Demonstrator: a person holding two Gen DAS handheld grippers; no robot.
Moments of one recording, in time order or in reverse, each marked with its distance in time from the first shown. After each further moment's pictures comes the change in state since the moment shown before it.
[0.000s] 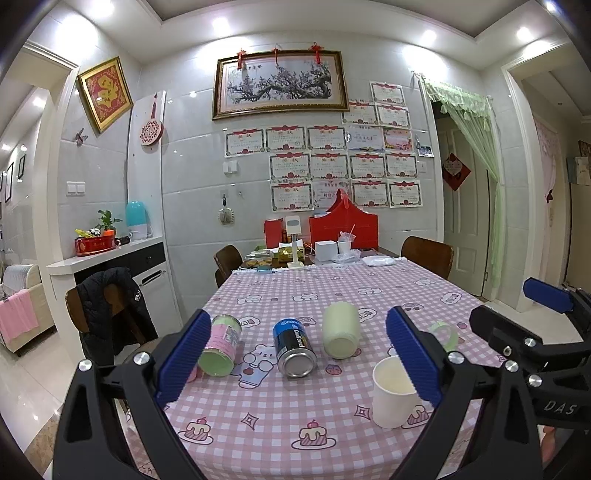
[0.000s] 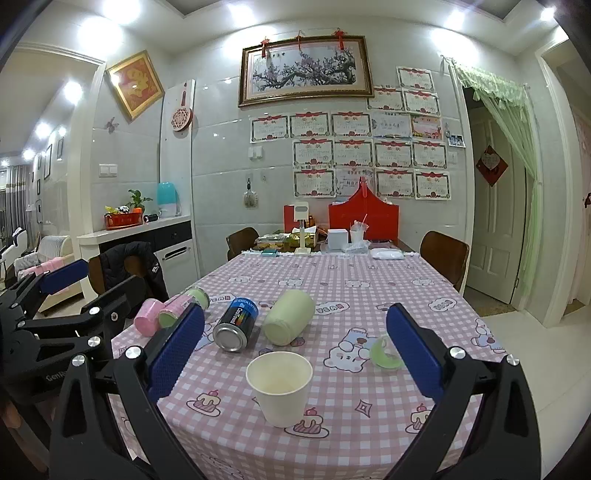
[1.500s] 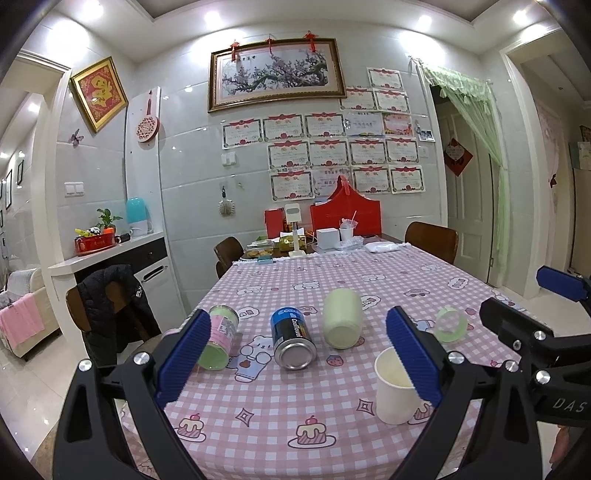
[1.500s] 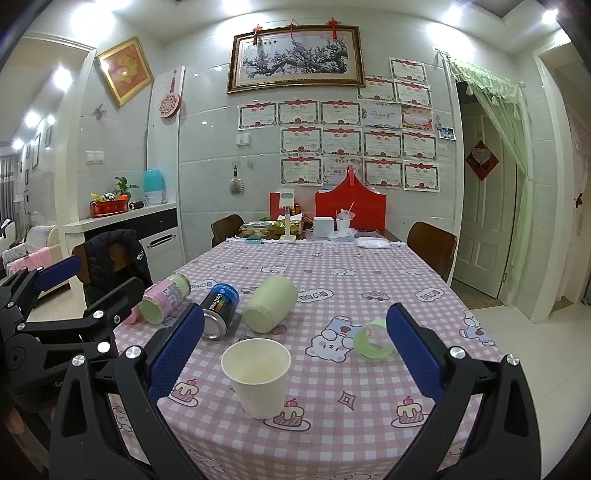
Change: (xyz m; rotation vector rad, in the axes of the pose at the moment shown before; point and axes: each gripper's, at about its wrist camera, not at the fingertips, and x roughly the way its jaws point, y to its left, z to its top) left arm 0.026 -0.018 -0.012 0.040 0.041 0.020; right arm 0.008 -0.006 -0.011 -0.002 0.048 -0.064
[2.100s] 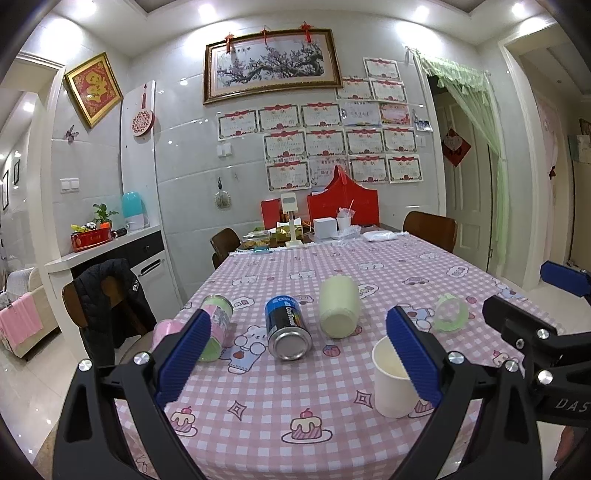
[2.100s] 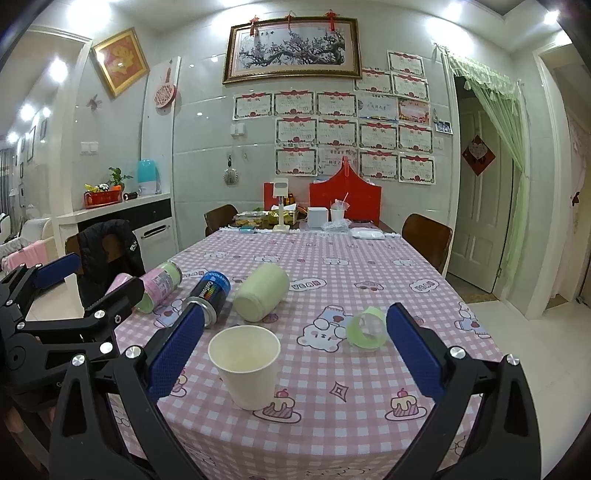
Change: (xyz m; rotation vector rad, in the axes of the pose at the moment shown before) left arm 0.015 -0.011 -0.014 0.020 0.038 -0.001; right arm 0.011 -0.007 -0.011 -0.009 0.045 -0.023
